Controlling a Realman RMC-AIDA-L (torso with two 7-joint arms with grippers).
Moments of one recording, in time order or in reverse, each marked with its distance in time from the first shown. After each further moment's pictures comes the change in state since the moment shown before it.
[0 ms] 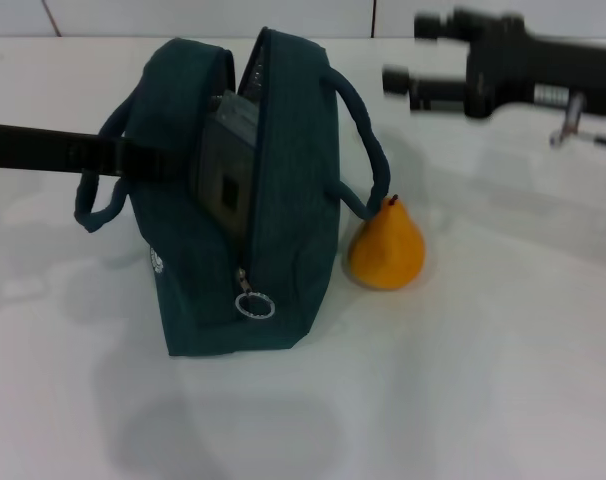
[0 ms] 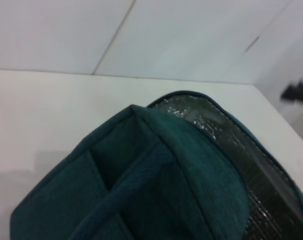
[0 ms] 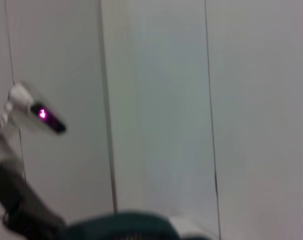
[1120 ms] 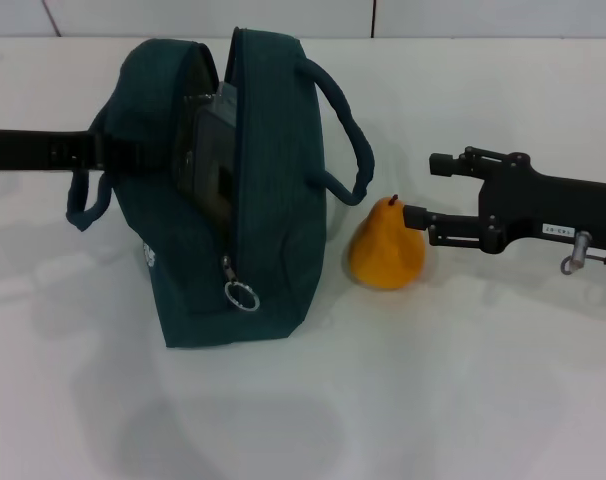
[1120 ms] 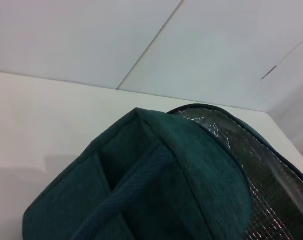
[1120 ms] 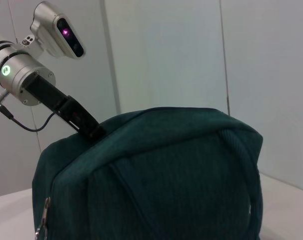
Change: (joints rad) left arm 0.002 0.000 -0.081 -0.099 -0.007 -0.044 0.056; right arm -0.110 0.041 -0.002 0.160 -0.059 -0.056 -0.192
